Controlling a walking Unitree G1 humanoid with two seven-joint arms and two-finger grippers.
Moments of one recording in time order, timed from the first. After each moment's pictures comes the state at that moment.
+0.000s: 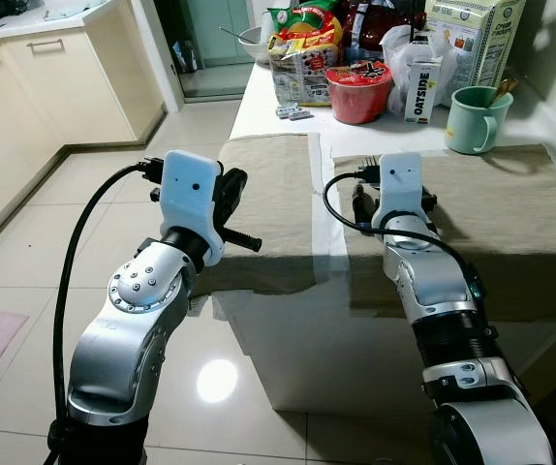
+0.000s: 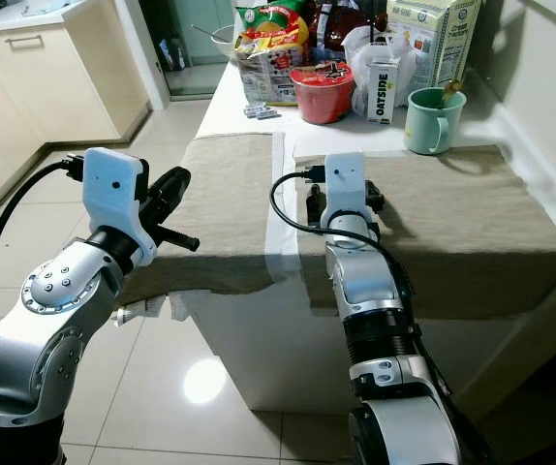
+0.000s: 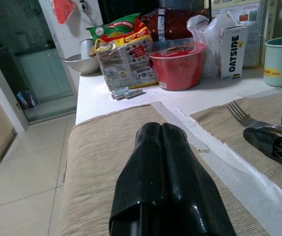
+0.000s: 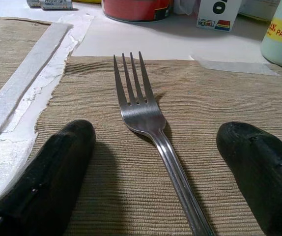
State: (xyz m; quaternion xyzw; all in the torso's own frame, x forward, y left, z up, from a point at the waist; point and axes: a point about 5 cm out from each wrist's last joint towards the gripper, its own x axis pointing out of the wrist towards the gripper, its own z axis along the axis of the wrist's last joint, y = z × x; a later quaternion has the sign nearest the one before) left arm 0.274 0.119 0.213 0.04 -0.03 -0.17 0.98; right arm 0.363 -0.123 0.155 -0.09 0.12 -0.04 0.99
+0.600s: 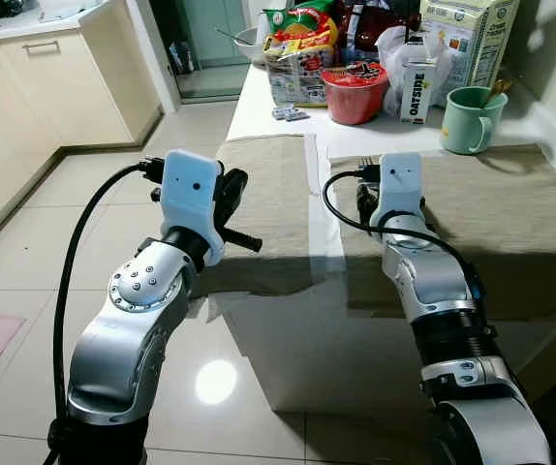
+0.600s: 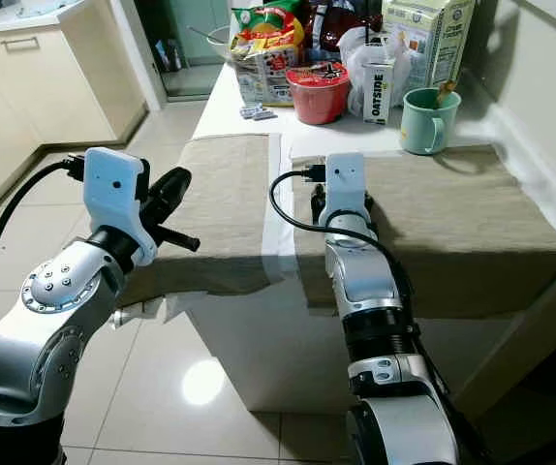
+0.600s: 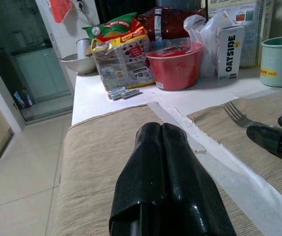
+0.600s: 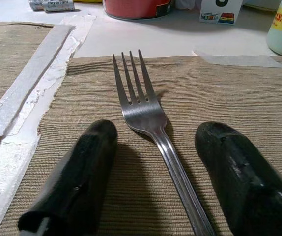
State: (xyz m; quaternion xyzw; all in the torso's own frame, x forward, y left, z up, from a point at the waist) left arm 0.274 0.118 0.214 0.04 -0.03 -0.17 0.98; right arm 0.363 -0.119 0.154 -0.06 0.13 -0.02 0.99
